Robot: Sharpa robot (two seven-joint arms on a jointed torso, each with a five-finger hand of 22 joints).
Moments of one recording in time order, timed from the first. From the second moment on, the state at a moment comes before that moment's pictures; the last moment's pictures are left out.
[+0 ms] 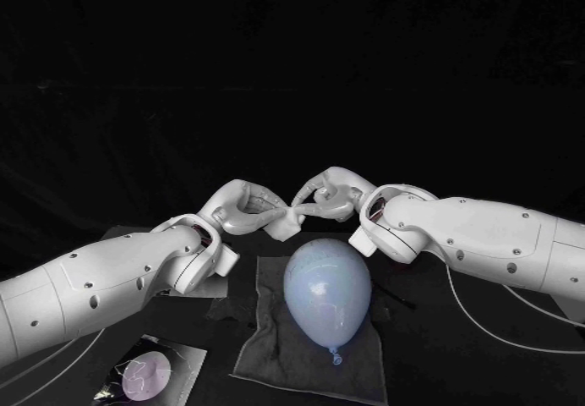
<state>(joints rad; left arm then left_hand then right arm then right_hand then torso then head) 1.36 -0.64 -0.11 1.31 -0.56 -0.34 0.42 1.55 -0.11 0.58 0.09 0.04 1.02 0.16 0.38 0.29 1.21 0.12 0.09 0.08 1.05 0.11 0.10 0.28 0.16 0.79 0.29 0.09 0.07 1.48 -0.67 -0.14 1.42 -0.74 -0.34 0.01 1.36 -0.05 0.56 0.05 0.05 1.00 0.07 0.44 0.34 1.45 0.01 1.36 1.31 1.46 -0.06 1.57 1.31 0.01 1.46 0.05 1.57 1.31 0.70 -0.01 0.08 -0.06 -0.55</state>
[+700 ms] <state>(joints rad) 1.36 -0.64 -0.11 1.31 -0.60 -0.37 0.45 1.55 -0.12 0.61 0.08 0.05 1.01 0.16 0.39 0.29 1.21 0.12 0.08 0.07 1.04 0.12 0.10 0.28 0.16 0.79 0.29 0.09 0.07 1.48 -0.66 -0.14 1.39 -0.73 -0.36 -0.02 1.36 -0.05 0.56 0.05 0.05 1.00 0.08 0.44 0.34 1.45 0.01 1.36 1.31 1.46 -0.06 1.57 1.31 0.01 1.46 0.05 1.56 1.31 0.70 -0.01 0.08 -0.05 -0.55</state>
